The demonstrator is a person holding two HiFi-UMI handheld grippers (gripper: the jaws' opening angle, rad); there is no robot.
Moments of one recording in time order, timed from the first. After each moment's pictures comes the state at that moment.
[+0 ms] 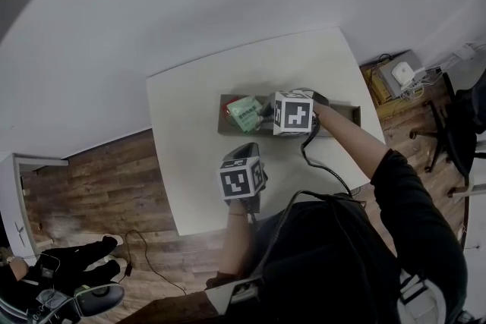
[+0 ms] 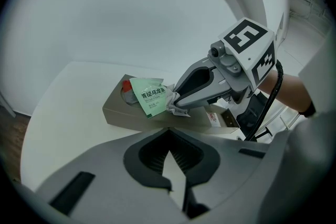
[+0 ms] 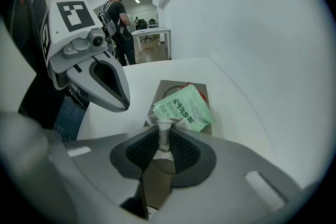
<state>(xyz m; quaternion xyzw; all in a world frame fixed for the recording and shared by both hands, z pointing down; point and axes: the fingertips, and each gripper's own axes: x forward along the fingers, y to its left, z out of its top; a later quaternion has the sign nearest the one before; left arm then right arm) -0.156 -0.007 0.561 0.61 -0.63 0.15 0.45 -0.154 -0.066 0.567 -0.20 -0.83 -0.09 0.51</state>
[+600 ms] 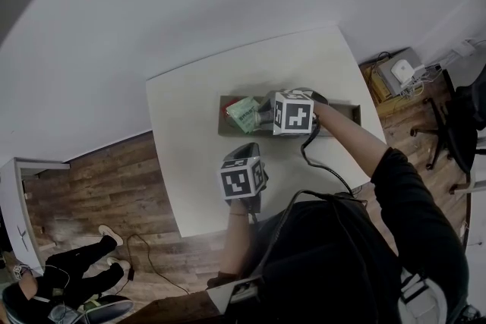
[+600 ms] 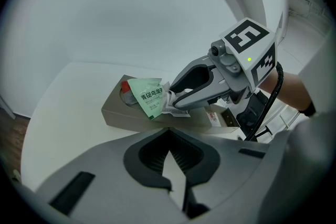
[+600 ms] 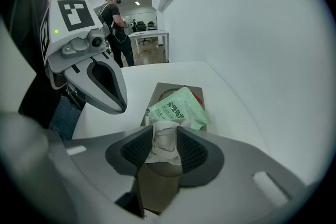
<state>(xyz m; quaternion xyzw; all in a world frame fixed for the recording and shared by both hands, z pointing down) -0.158 -0.015 0.562 0.62 -0.63 0.16 0.45 -0.162 -0.076 0.566 -0.19 -0.85 -0.10 0.49</state>
